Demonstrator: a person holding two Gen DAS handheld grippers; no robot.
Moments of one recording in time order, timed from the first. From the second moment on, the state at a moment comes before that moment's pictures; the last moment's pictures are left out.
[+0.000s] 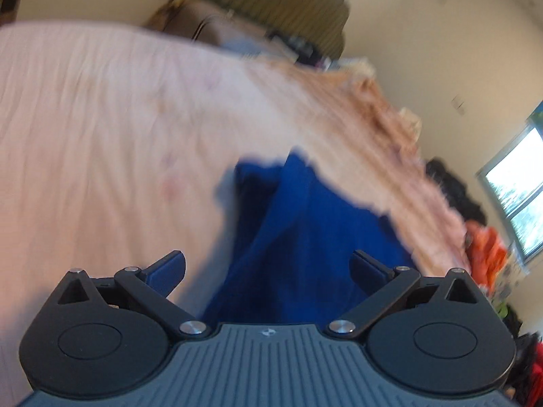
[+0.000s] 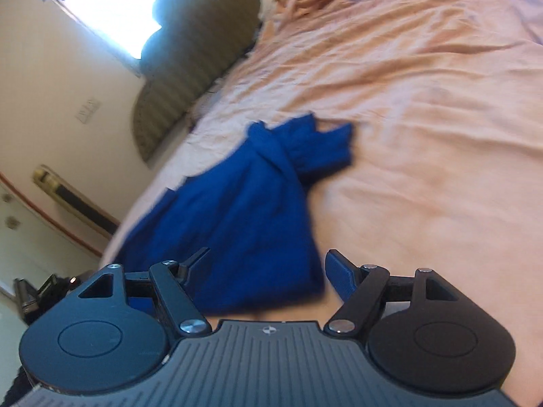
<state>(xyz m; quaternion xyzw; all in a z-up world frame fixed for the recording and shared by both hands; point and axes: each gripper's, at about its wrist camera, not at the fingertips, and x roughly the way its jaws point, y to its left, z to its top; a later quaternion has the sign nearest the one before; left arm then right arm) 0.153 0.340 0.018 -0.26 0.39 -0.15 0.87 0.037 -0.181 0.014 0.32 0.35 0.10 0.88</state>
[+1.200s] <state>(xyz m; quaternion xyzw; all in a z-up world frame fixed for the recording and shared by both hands) 0.044 0.351 0.013 -0.40 0.27 -0.16 0.86 -0.019 -0.181 -0.005 0.51 0.29 0.11 0.80</state>
